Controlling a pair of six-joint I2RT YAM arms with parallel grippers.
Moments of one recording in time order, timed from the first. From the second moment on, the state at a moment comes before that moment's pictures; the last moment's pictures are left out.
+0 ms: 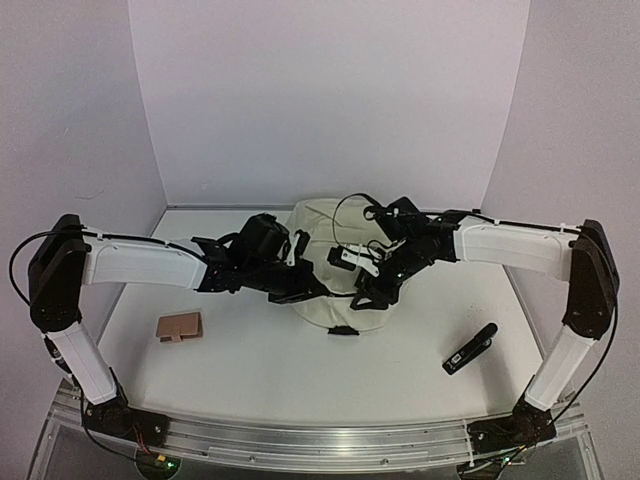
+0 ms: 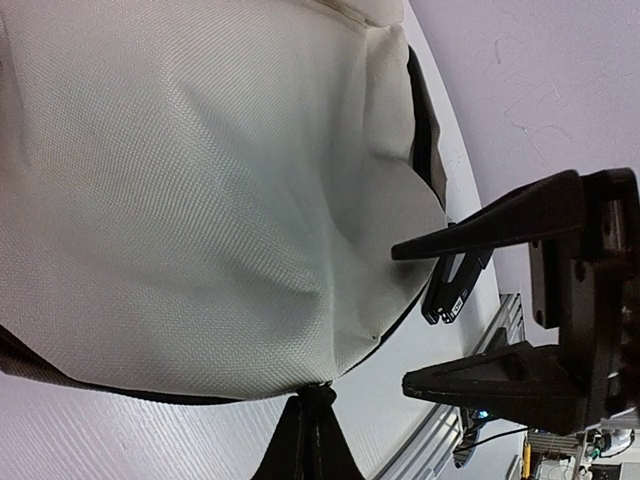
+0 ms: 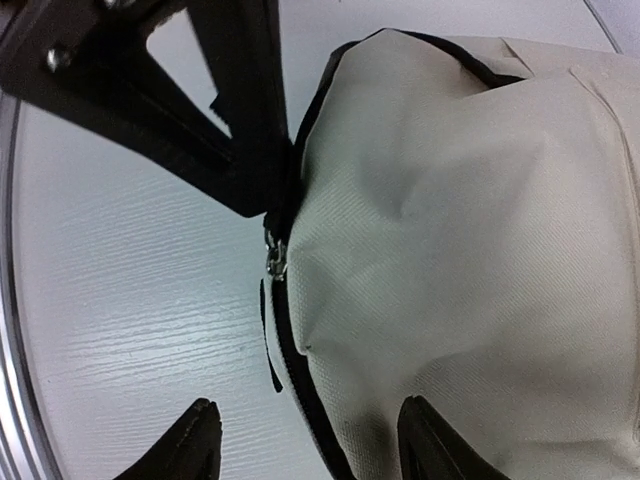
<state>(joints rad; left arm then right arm) -0.92 1.72 1.14 -0.07 0.24 -0.82 0.73 1.73 1.34 -0.63 -0.31 -0.55</state>
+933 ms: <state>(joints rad) -0.80 1.56 1.04 -0.19 0.09 -0.80 0.73 1.58 1.09 -0.50 -0.14 -0.66</state>
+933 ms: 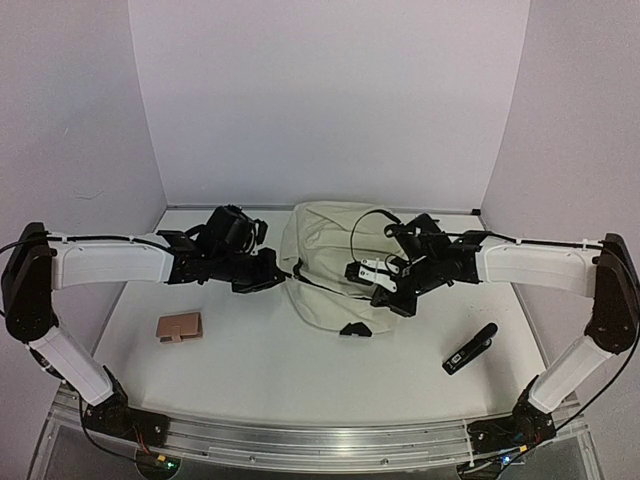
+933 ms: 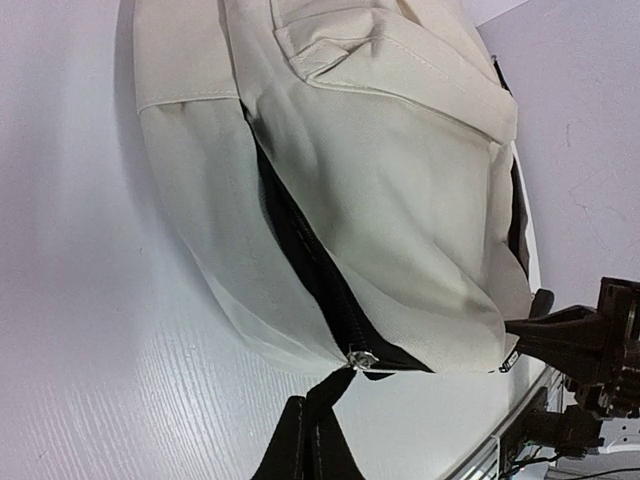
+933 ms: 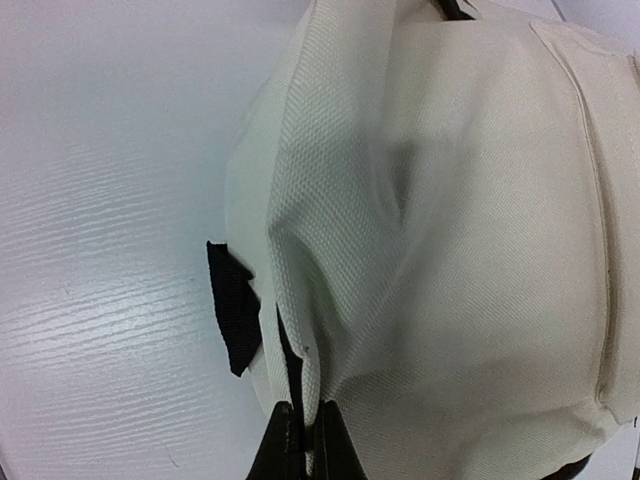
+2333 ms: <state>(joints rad) -0.79 1.60 1.04 -0.13 0.18 -0.78 0.92 1.82 1.39 -0.48 0.01 -0.52</state>
